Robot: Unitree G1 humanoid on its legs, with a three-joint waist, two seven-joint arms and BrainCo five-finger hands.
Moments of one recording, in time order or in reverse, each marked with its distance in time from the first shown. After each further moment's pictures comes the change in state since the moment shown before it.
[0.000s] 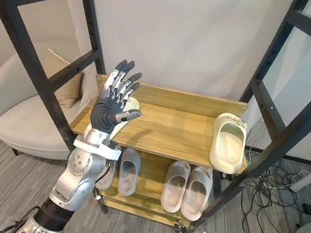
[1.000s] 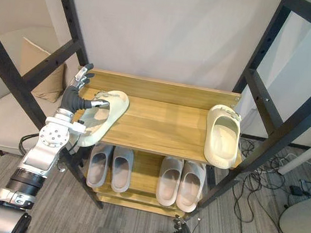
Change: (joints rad) left arm -0.185 0.295 0.232 0.414 0.424 0.113 0.030; right arm 0.017 0.008 -0.033 -0.078 0.000 0.016 0.039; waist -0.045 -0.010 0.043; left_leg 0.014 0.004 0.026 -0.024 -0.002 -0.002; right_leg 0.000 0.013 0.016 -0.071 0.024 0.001
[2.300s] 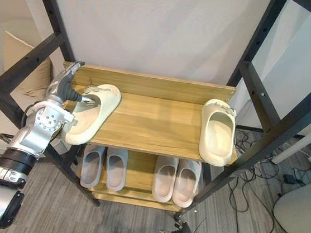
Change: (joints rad) left arm -0.184 0.094 -0.044 0.238 0.351 0.114 -0.027; right arm 0.032 0.015 -0.025 -0.041 0.001 -0.002 0.009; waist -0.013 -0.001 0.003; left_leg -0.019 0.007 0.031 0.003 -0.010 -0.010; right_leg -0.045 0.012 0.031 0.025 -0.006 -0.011
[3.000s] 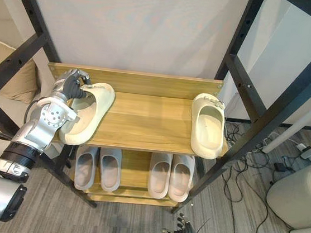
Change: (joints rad) left arm -0.035 -0.014 -0.019 0.038 -0.015 0.000 0.001; right arm 0.005 0.003 -0.037 -0.004 0.018 0.001 -0.022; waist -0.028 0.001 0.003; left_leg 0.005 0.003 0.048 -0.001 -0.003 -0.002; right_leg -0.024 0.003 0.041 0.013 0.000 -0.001
